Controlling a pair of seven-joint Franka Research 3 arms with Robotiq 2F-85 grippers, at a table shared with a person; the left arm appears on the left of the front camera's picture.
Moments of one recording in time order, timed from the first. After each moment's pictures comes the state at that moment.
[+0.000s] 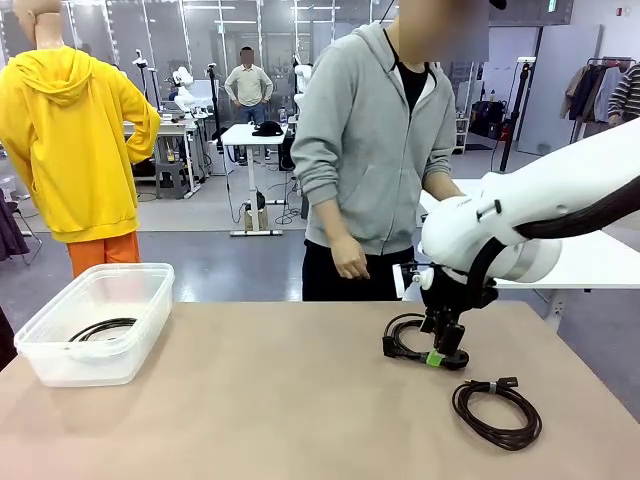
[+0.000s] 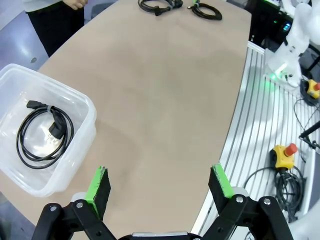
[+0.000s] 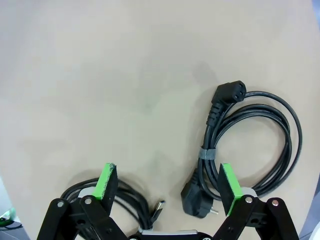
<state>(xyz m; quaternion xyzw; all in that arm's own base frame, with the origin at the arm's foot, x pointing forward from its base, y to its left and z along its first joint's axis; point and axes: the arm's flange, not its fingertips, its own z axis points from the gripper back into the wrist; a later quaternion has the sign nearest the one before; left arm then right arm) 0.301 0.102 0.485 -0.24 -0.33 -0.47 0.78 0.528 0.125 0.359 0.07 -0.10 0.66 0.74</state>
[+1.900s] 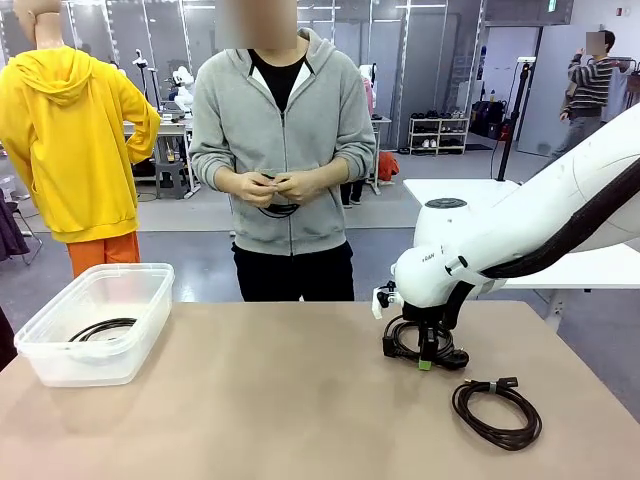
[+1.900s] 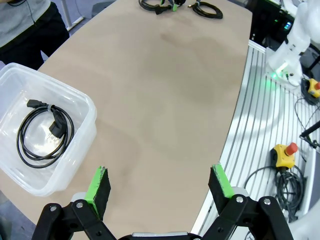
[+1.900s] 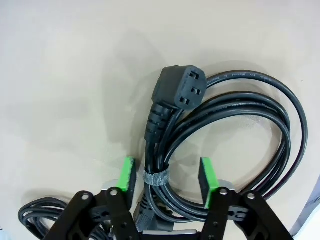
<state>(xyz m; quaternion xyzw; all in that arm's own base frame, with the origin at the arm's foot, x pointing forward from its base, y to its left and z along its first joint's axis) 0.300 0.101 0.485 -0.24 -0.33 -0.47 0.78 0.583 0.153 0.303 -0.03 -0.03 0.63 0.78</state>
